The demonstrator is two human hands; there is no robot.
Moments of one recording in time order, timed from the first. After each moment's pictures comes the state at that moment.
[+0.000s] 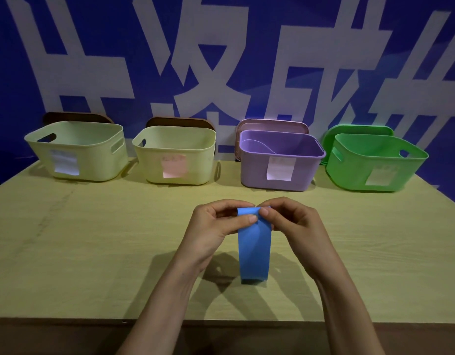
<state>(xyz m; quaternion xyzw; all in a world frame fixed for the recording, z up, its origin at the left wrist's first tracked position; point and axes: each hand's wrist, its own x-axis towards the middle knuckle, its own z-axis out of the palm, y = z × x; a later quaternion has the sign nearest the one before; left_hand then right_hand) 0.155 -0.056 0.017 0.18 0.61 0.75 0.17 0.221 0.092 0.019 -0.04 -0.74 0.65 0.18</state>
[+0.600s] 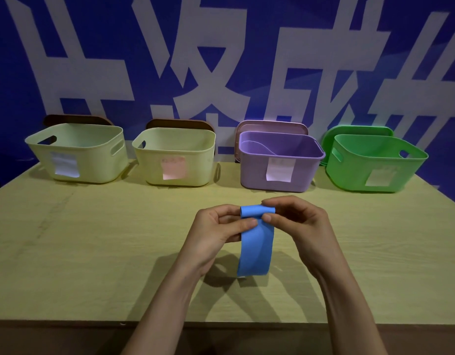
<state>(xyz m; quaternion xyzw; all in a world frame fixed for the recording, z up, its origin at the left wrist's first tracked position) 0.158 -0.054 0.016 0.16 0.63 0.73 0.20 0.223 0.098 0.021 -0.03 -0.69 0.69 0.22</state>
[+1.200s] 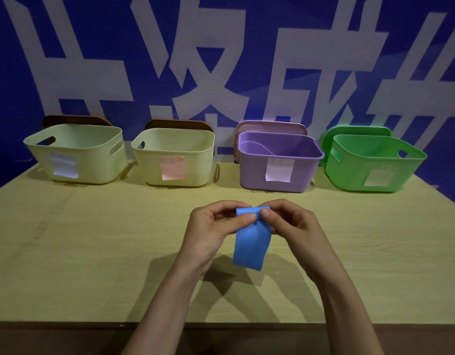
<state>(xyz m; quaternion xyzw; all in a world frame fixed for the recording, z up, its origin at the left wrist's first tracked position) 0.158 -0.053 0.016 0.17 0.60 0.77 0.13 0.222 0.092 0.017 -0.03 -0.73 0.67 0.17</state>
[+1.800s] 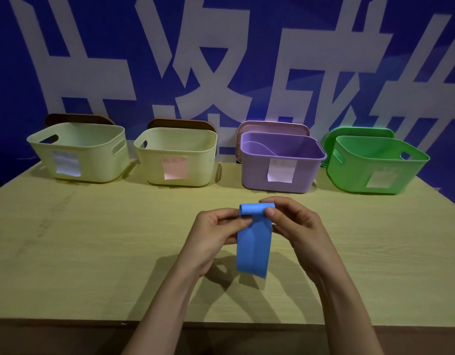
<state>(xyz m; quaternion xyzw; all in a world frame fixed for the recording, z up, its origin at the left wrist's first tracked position) 0.154 -0.057 0.009 0.16 0.64 0.73 0.20 0.221 0.093 0.016 -0.04 -0.68 0.71 0.17</state>
